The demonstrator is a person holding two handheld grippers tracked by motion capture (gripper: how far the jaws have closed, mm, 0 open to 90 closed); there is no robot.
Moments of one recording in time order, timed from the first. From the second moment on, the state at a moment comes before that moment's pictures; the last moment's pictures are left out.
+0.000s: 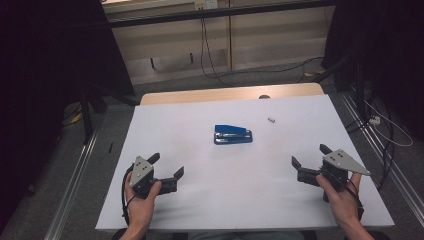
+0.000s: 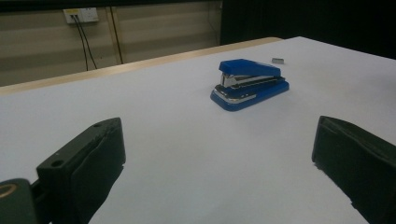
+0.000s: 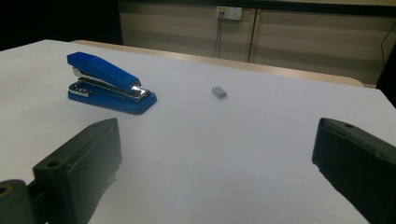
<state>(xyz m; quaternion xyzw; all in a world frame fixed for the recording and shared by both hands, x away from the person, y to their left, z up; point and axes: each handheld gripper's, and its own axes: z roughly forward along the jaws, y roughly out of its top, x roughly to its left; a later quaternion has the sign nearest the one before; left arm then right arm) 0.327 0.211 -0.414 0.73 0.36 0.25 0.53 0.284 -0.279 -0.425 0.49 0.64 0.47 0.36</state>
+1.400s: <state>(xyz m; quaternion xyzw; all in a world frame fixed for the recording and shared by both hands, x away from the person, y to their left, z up) 0.339 0.190 -0.421 0.76 0.34 0.20 0.52 0.298 -0.255 -0.430 0.46 0.67 0.49 0.31</state>
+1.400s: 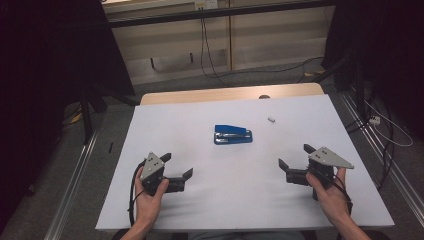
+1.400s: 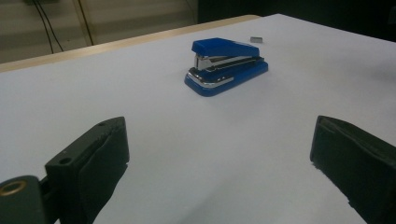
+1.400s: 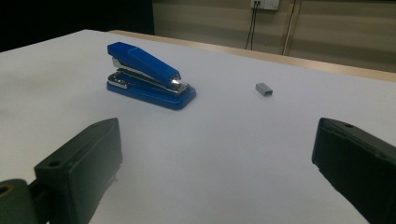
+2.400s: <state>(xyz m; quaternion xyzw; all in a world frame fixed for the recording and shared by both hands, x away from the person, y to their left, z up) 0.356 0.157 -0.422 0.78 0.31 0.17 0.52 0.323 -0.222 -0.423 0.43 0.69 0.51 0.29</state>
